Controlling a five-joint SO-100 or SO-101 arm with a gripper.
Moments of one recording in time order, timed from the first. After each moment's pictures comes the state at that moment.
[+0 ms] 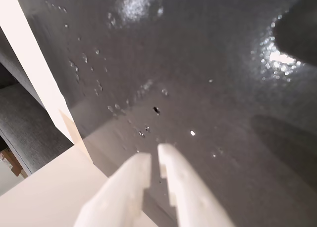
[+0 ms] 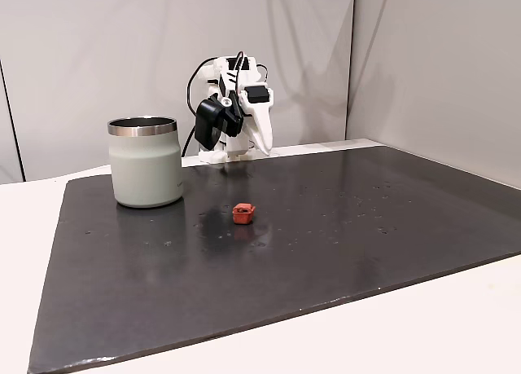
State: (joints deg) arm 1.9 181.4 172.5 43.7 -0.5
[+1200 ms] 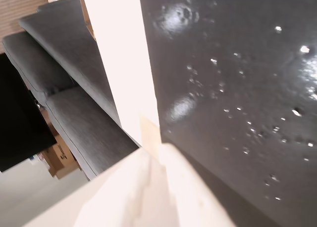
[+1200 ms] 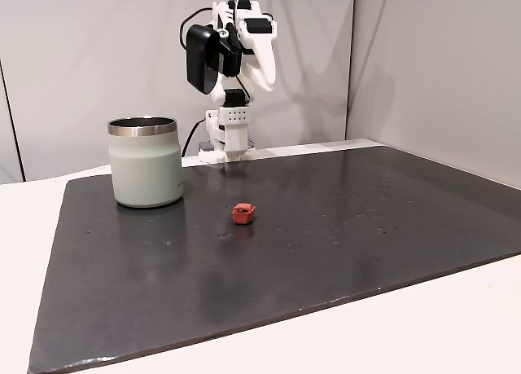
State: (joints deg) arm 5.5 141.4 125.4 43.4 -0.6
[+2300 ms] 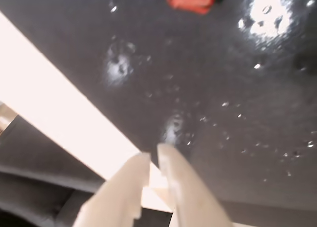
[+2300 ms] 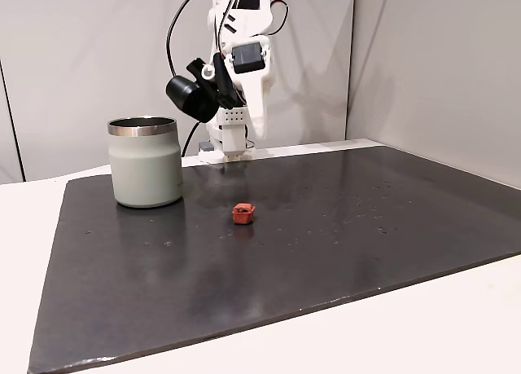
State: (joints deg) arm 11.2 86.0 75.1 67.4 18.4
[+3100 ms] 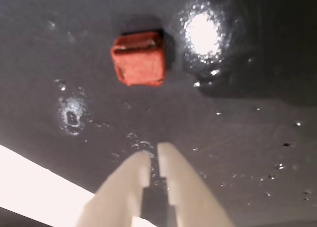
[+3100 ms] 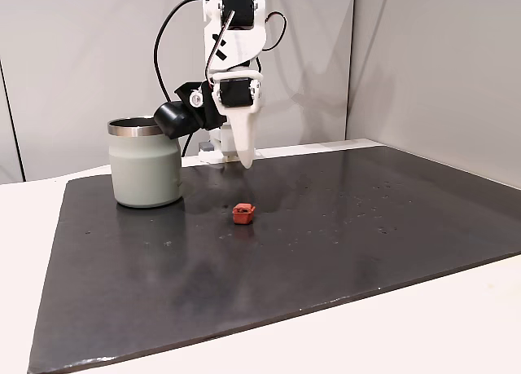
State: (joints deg) arm 14.3 61.4 43.9 89.3 17.8
